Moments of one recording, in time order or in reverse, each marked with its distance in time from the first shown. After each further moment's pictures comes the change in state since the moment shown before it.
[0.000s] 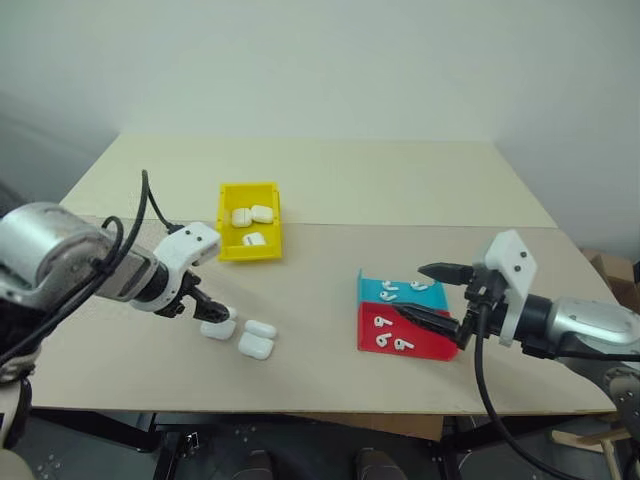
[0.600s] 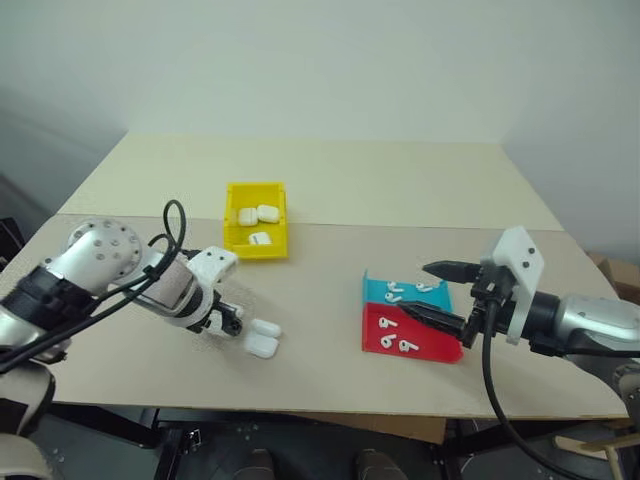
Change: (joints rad) left arm -0.021 -0.146 -0.208 0.281 -0.744 -0.195 0.960; right arm 0.000 -0.021 -0.017 0.009 0.014 0.000 0.018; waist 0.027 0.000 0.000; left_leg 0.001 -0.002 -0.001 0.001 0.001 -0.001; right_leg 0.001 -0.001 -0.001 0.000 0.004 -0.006
